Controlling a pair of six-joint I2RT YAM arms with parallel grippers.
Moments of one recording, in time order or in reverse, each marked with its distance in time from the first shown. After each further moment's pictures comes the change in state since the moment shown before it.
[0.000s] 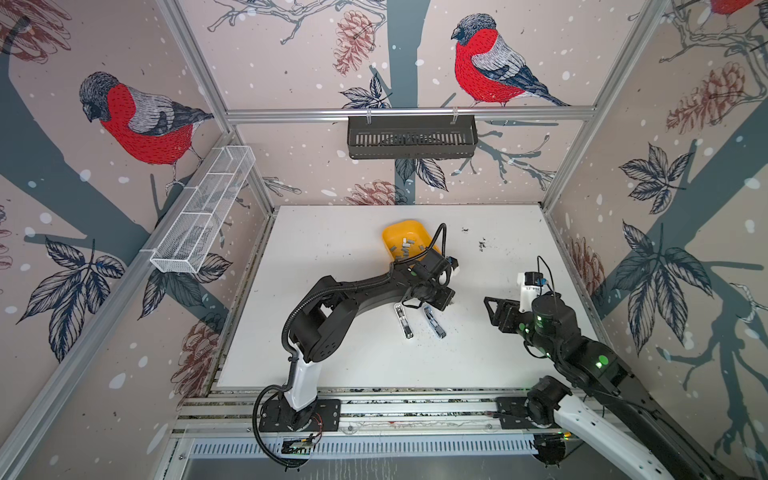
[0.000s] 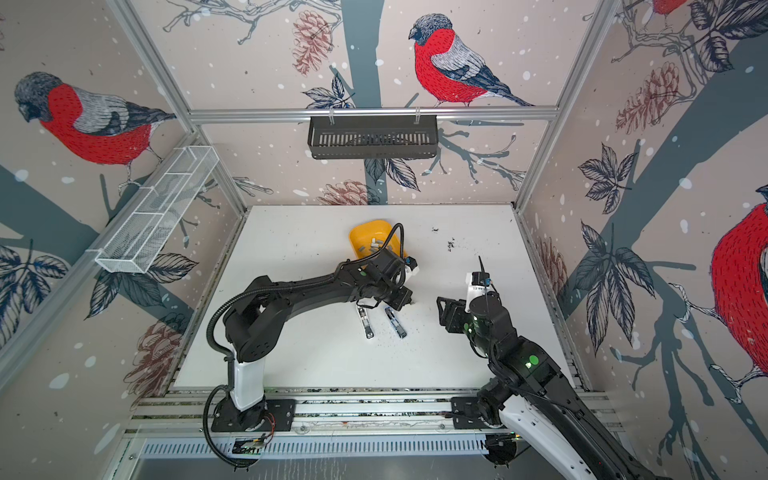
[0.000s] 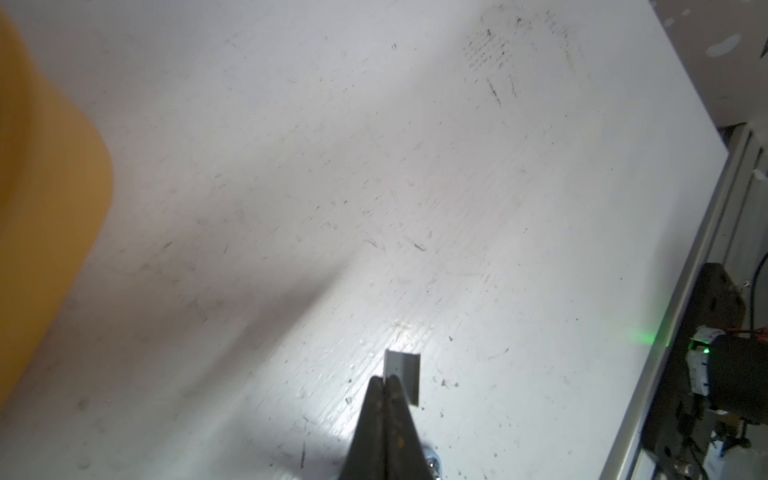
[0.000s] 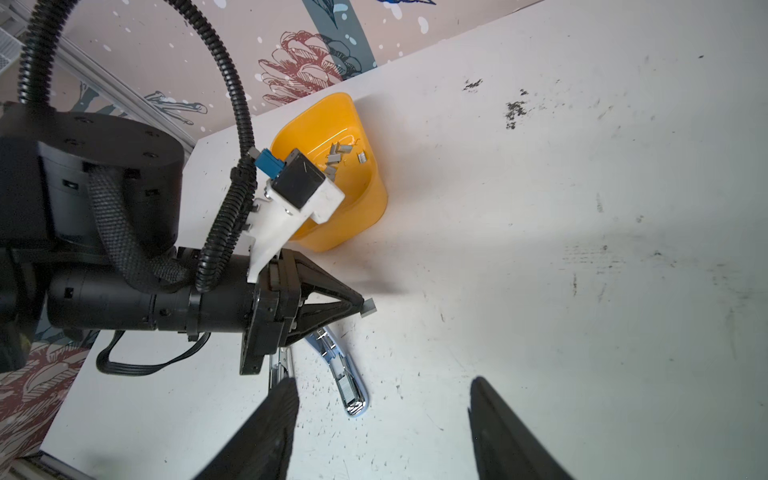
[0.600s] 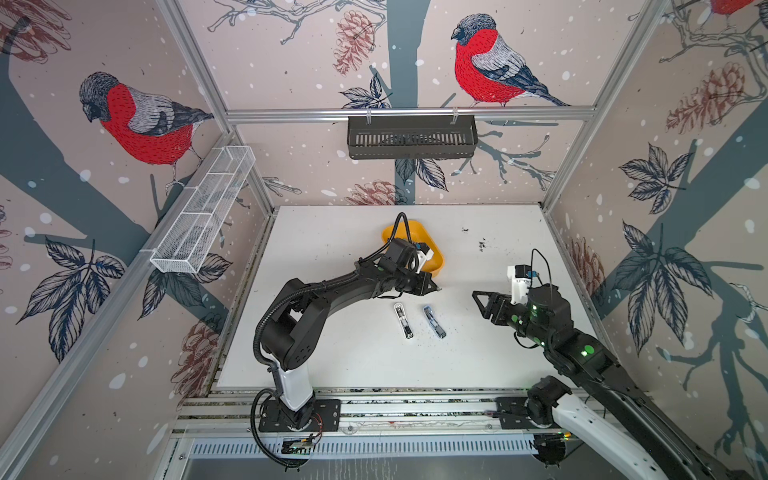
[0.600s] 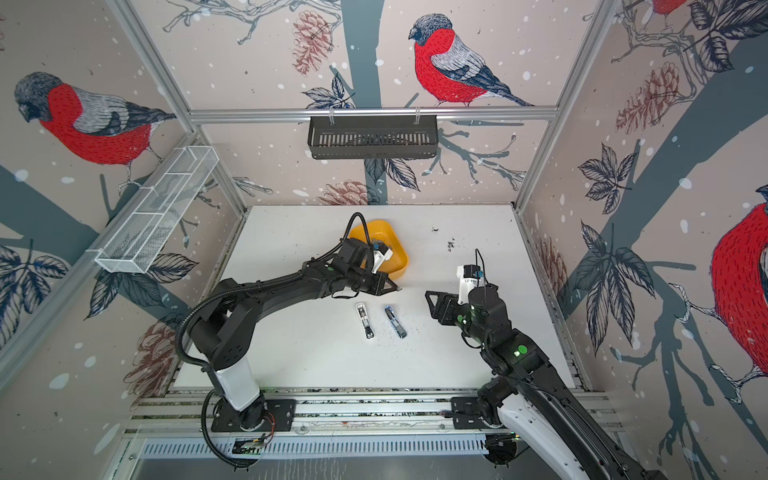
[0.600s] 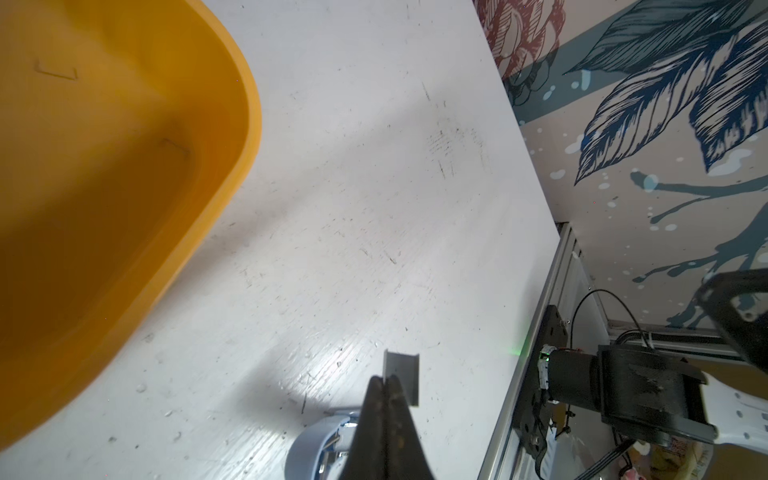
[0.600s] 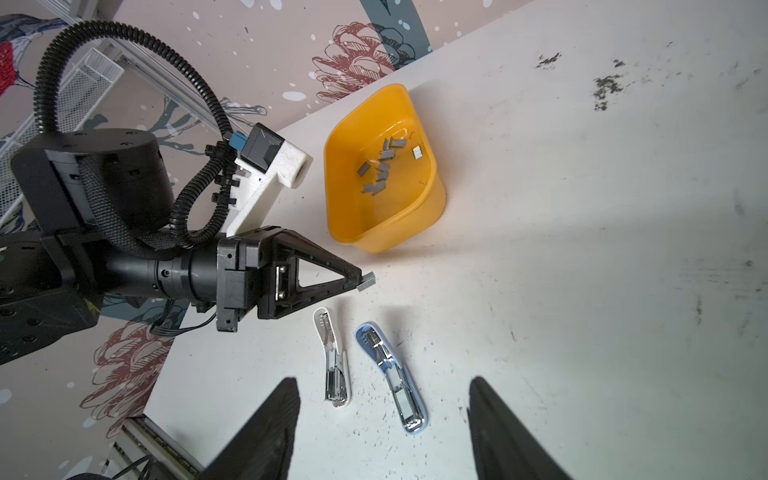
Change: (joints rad) left arm 0.179 -0.179 -0.225 0.236 0.274 -0.212; right arm -0.093 0.074 -0.041 0.192 -0.231 0.030
